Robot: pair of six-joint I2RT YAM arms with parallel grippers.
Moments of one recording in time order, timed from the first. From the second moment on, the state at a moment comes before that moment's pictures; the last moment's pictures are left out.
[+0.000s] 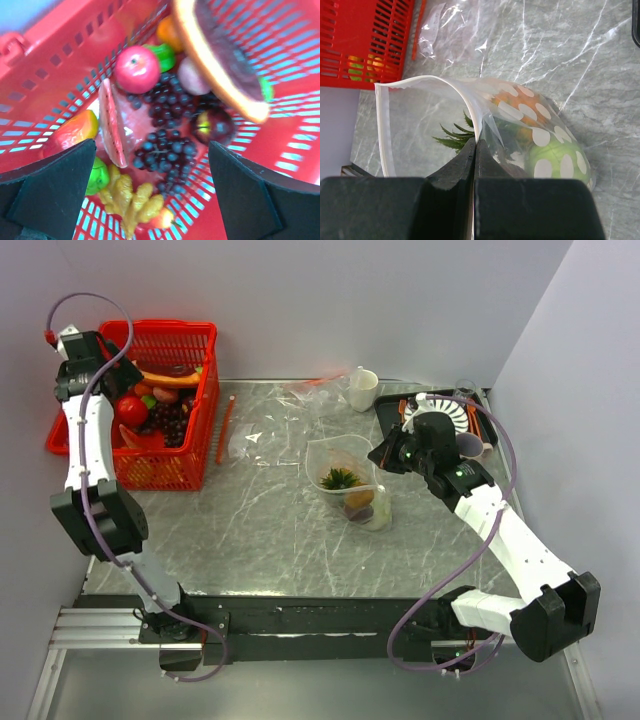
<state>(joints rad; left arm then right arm) 0.31 1.80 1.89 -0.66 -0.16 -0.44 0.40 1.17 1.07 -0.41 -0.13 0.57</state>
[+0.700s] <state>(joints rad) 0.32 2.19 1.80 -0.65 -0.28 -0.46 0.40 1.17 1.07 -0.41 -0.14 0.57</state>
